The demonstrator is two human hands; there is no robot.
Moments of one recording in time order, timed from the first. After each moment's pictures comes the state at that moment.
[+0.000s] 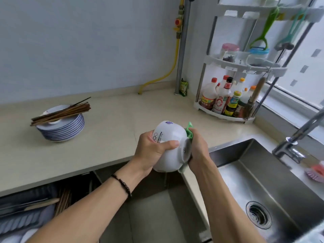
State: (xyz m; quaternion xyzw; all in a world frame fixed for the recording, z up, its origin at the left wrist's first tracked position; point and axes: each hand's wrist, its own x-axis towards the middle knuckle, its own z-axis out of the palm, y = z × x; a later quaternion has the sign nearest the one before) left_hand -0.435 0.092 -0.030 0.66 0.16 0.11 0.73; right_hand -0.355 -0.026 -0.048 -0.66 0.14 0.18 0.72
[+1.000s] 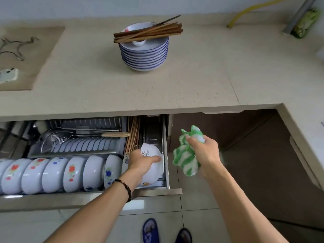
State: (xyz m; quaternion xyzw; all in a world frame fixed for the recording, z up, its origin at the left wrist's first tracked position) left_hand -0.647 0.346 -0.294 0.61 0.55 0.00 0.57; right_hand -0.527 0.207 -0.245 -0.75 0.06 0.31 0.58
